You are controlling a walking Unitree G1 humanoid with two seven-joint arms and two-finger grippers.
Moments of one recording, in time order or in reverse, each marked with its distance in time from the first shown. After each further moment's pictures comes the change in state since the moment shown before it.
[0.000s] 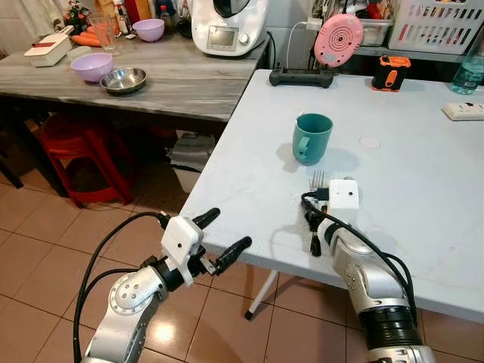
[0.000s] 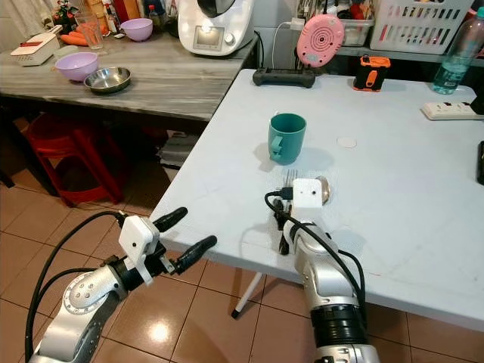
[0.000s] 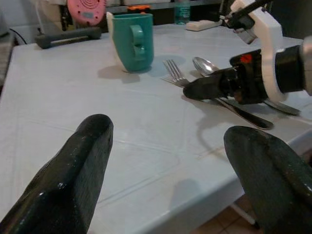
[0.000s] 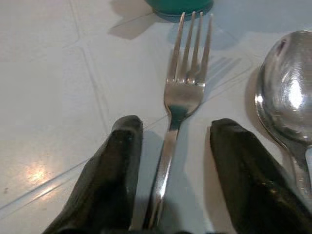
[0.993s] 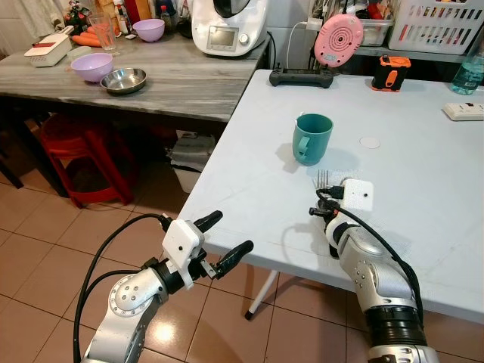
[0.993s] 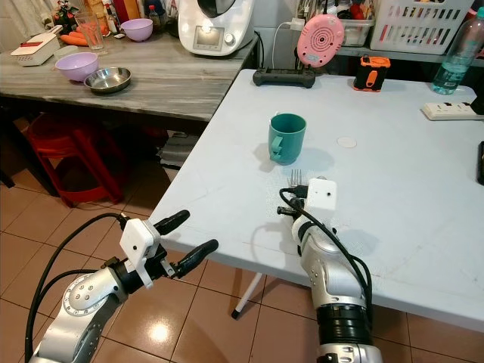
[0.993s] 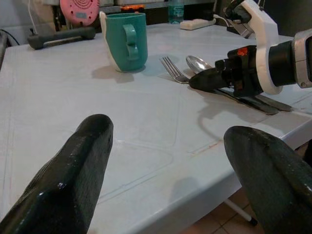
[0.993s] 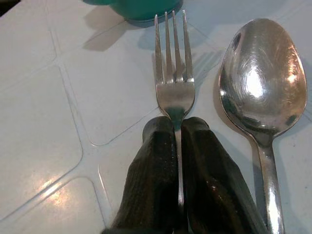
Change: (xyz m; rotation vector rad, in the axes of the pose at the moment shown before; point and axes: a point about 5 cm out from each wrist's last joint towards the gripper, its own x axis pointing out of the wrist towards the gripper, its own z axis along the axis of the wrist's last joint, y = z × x) left arm -0.001 -0.001 0.000 0.015 -0.003 -0.020; right arm 0.000 -0.011 0.000 0.149 -0.006 -0.036
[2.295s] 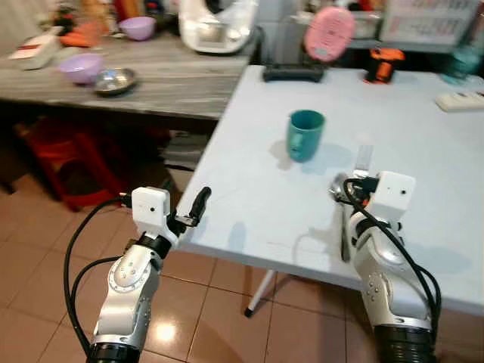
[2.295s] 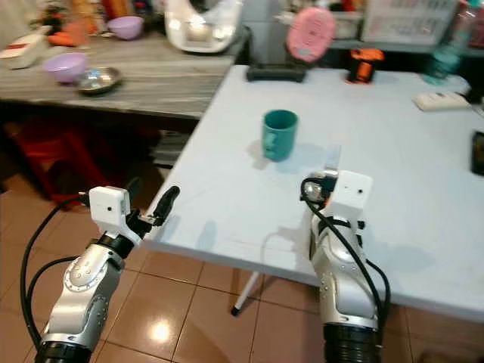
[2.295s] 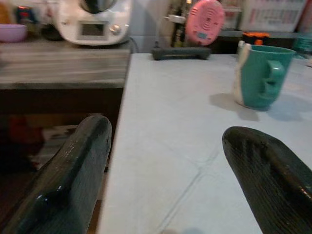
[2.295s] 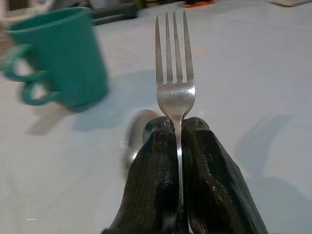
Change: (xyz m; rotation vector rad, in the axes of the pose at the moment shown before) left arm 0.007 0.049 0.010 -0.091 -0.082 0.535; right arm -0.027 -0.018 0.030 -0.008 -0.288 -0.165
